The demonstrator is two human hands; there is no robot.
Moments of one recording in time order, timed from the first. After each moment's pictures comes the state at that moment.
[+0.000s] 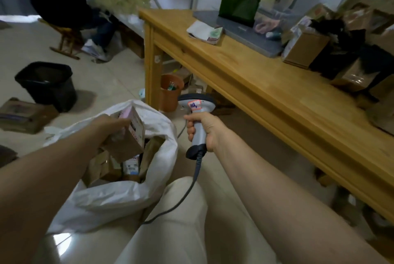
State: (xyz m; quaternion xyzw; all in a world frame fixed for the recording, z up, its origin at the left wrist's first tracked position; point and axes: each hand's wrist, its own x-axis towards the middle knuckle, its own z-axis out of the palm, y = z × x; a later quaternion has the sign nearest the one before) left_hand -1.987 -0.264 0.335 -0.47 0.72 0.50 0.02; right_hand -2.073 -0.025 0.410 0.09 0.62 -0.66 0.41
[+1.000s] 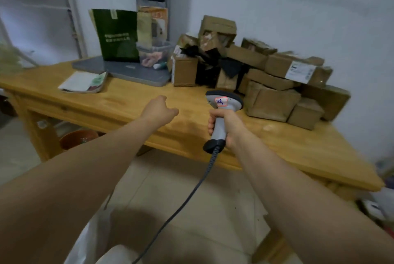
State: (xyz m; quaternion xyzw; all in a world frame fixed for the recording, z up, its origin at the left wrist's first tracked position) left_hand -2.198 0.031 0.495 -0.04 0.93 0.36 -0.07; right_hand -2.144 0.217 0.510 0.12 0.60 -0.79 0.08
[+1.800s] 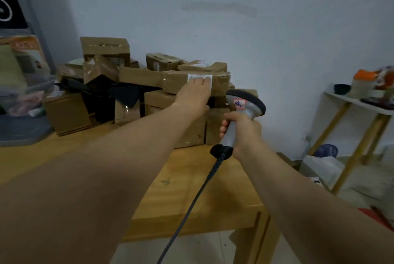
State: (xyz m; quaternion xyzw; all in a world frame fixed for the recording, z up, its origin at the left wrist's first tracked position) left_hand -2.295 0.411 0.585 0.37 0.90 0.08 -0.23; right_hand -2.180 0.488 0.542 0.25 0.46 -0.82 -0.24
